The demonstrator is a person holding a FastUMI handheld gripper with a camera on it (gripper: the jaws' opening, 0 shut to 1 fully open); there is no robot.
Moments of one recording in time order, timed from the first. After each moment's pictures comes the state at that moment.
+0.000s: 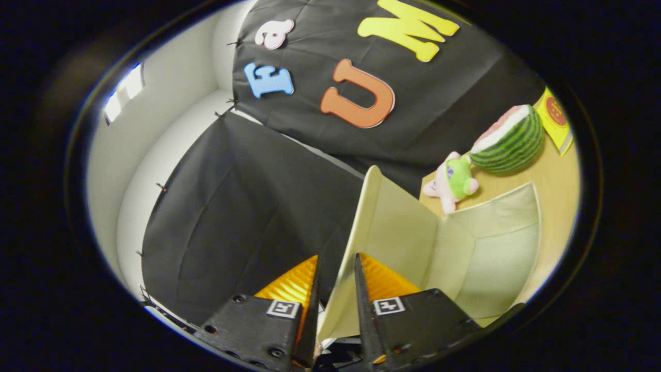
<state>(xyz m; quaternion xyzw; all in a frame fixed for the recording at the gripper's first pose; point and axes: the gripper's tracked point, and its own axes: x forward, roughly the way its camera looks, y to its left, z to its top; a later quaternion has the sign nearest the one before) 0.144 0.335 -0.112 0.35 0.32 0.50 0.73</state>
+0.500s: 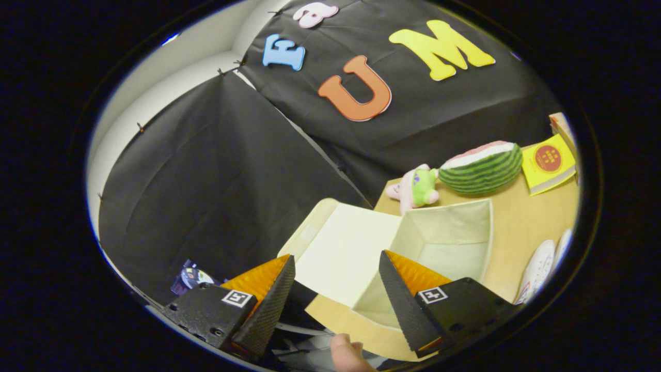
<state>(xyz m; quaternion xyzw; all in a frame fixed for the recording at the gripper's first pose) 0.133 0.266 -0.173 0.17 0.32 0.44 0.82</state>
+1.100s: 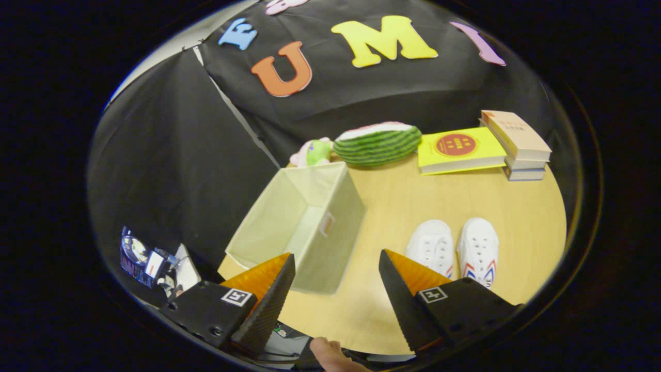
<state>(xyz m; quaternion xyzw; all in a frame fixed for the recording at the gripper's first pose) 0.153 0.059 -0.292 0.06 0.42 0.27 0.87</state>
